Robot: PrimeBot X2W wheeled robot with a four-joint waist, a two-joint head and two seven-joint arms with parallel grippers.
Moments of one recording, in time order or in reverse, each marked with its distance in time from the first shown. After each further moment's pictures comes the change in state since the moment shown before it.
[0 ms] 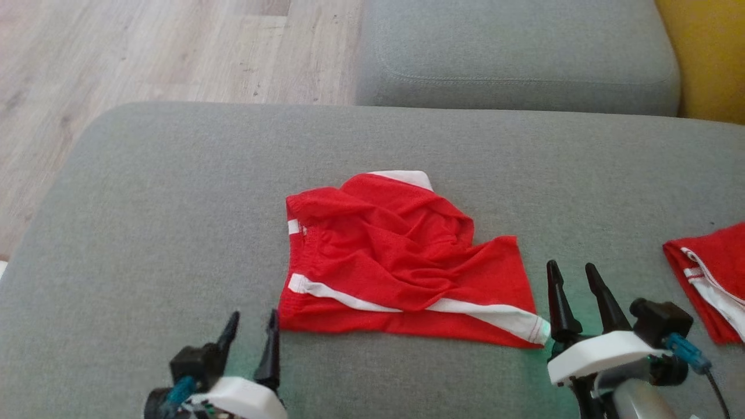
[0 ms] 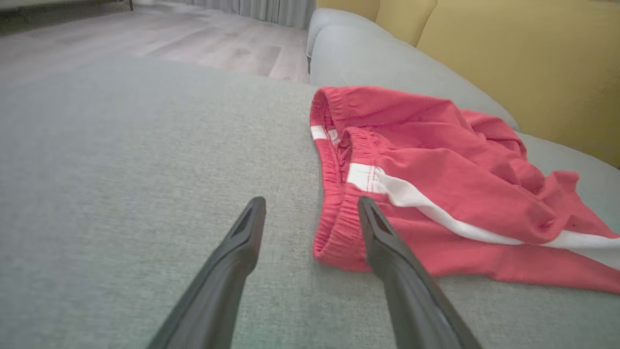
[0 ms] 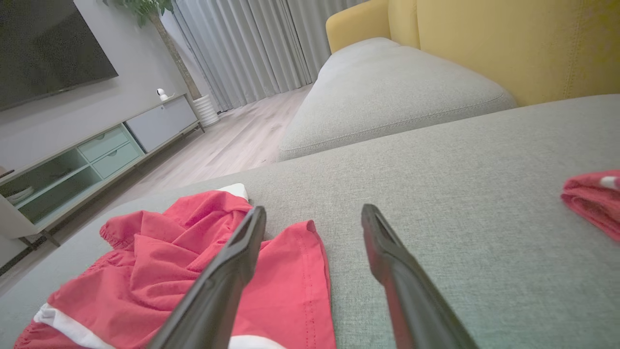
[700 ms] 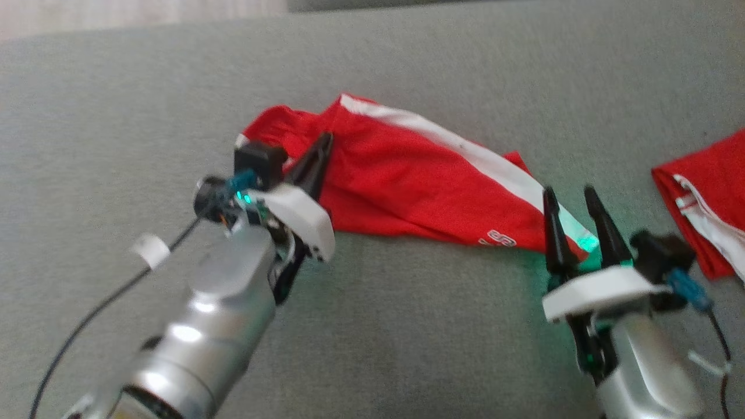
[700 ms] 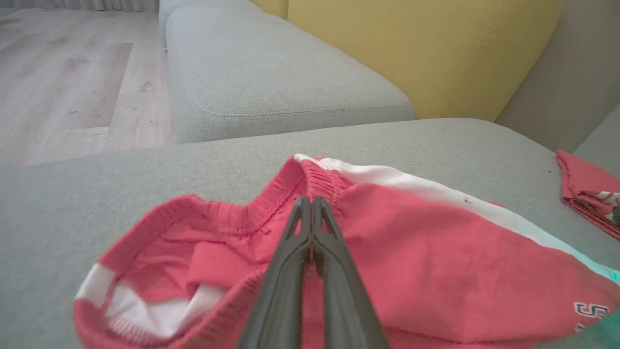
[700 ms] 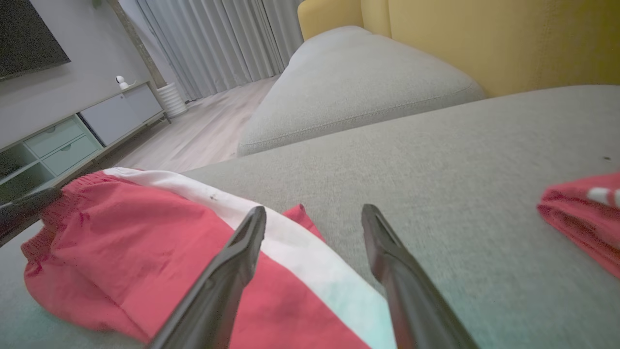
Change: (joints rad) left arm -0.722 -0.112 -0.345 0.430 -0.161 -0.155 0.043; right arm -0.184 -0.004 0.013 -0.030 -0.053 0.000 0.000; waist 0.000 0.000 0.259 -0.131
